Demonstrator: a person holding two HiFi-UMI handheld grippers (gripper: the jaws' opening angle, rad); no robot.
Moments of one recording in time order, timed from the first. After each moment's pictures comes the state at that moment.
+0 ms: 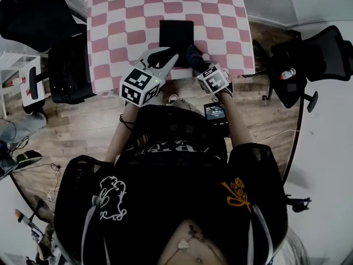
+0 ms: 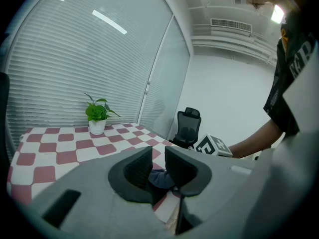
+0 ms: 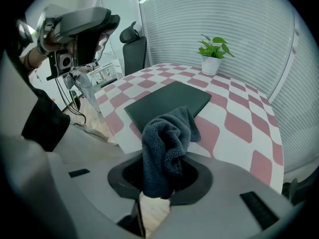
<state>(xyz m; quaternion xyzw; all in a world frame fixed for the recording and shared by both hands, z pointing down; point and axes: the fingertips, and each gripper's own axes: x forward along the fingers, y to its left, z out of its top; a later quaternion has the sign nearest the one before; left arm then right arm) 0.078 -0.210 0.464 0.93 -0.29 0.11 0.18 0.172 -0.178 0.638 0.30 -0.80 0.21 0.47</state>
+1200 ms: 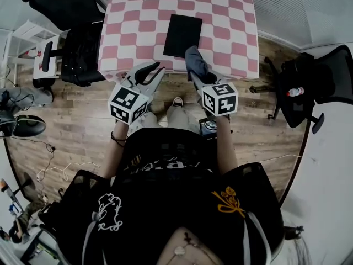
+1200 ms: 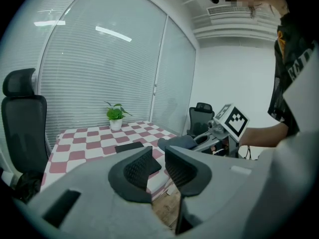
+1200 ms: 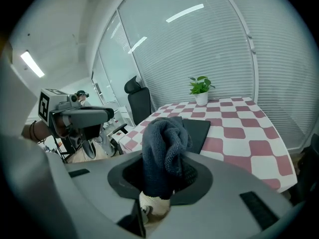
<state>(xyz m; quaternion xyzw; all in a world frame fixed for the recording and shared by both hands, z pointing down) 0.050 -0.095 0.447 0.89 -0.40 0.15 0.15 0.155 -0.110 0.517 0.37 -0.86 0.26 0.23</state>
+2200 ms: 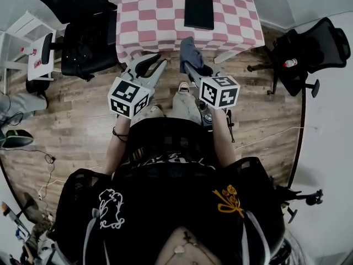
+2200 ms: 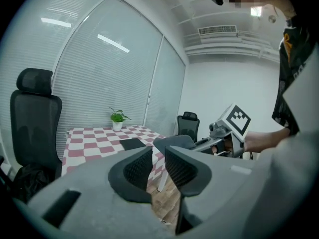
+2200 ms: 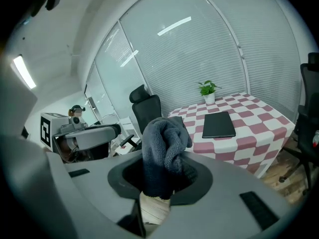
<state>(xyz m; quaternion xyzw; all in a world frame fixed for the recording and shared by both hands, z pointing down) -0.085 0.055 0.429 0.92 -0.35 0.09 0.13 0.000 0.049 0.477 0.44 -0.84 0.28 0.15</state>
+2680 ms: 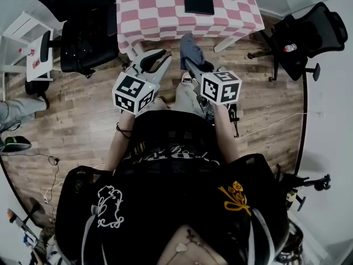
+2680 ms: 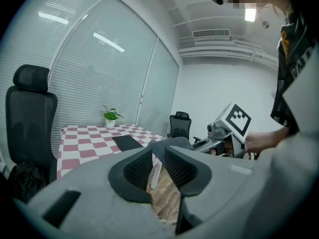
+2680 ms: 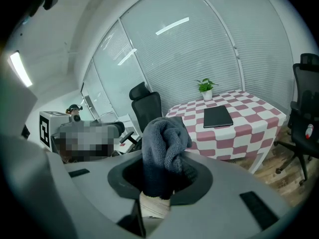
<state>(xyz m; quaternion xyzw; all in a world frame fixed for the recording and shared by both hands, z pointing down) -0.089 0.107 0.438 0.94 -0.31 0.08 0.13 -0.019 0.107 0.487 0.46 -0.83 0.29 0.15</state>
